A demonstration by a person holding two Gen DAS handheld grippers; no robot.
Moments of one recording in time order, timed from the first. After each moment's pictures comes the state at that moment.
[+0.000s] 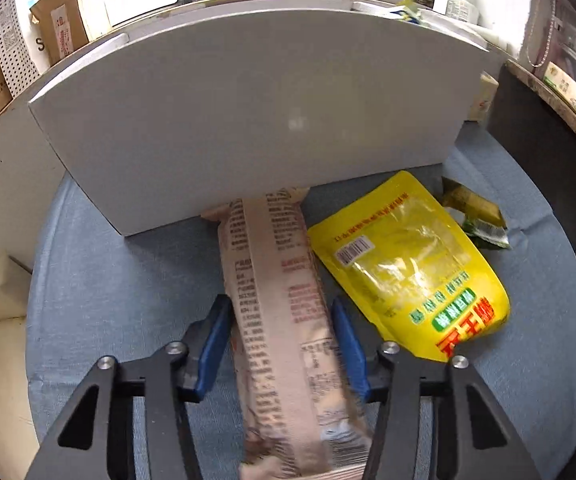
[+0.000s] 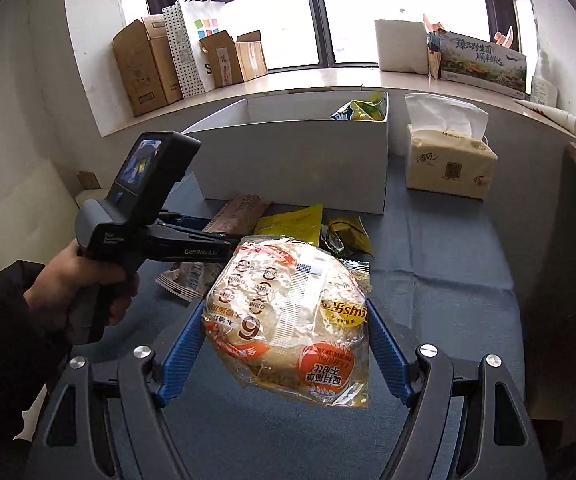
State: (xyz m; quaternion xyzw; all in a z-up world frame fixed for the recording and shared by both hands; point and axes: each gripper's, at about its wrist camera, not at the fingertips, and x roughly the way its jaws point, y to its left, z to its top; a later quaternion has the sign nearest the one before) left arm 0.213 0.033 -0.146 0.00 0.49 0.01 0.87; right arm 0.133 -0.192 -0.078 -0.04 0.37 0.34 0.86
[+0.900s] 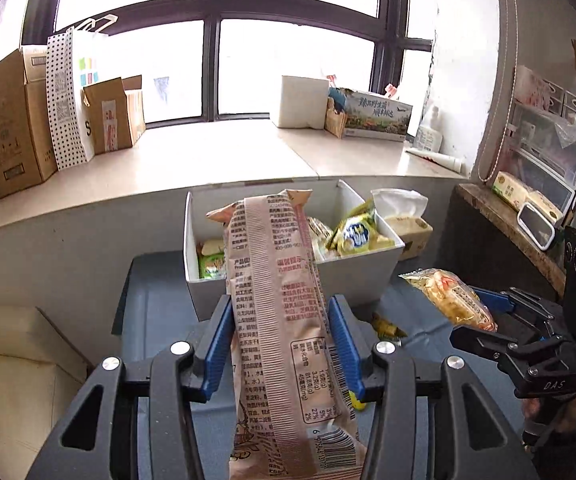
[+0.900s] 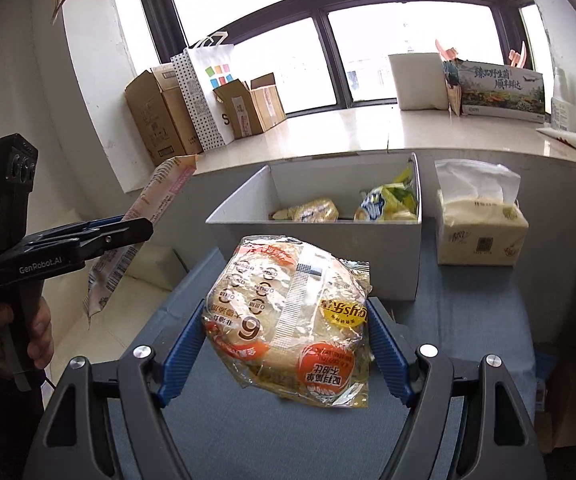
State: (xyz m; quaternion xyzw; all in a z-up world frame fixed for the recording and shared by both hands) left arm 0.142 0.086 0.044 -0.04 0.33 -0.01 0.94; right arm 0.187 -0.158 -0.007 0.02 0.32 0.39 0.86
